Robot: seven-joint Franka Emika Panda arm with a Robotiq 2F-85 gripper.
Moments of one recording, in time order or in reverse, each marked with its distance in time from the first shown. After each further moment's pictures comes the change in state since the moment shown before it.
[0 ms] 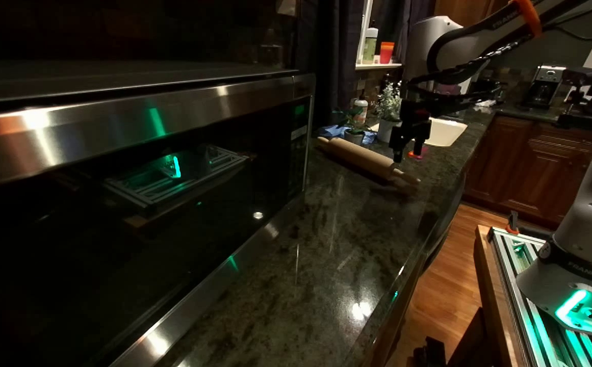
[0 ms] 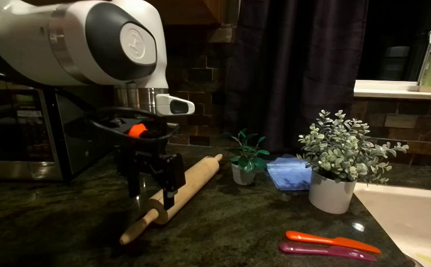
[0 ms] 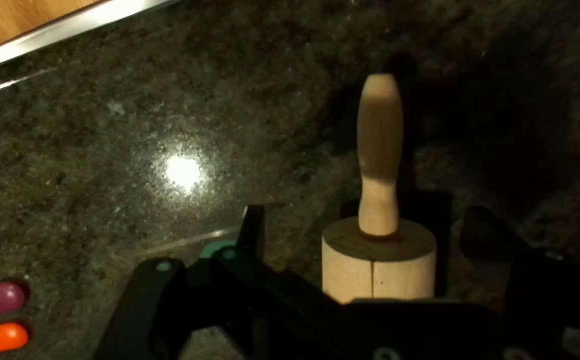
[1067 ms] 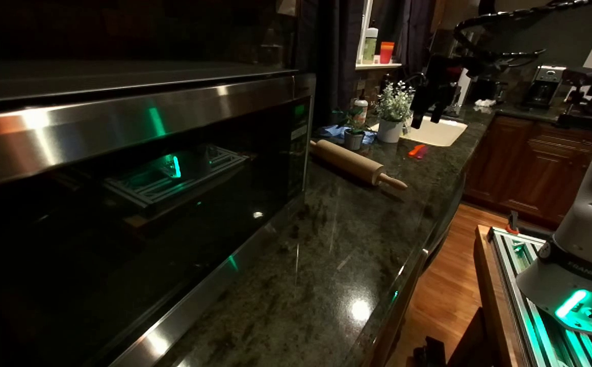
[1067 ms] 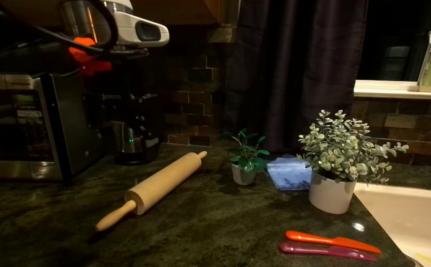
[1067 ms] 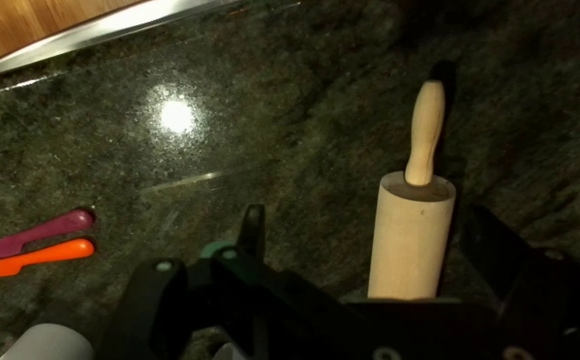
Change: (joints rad) arm 0.000 -0.327 0.048 -0.023 -0.005 -0.158 -0.002
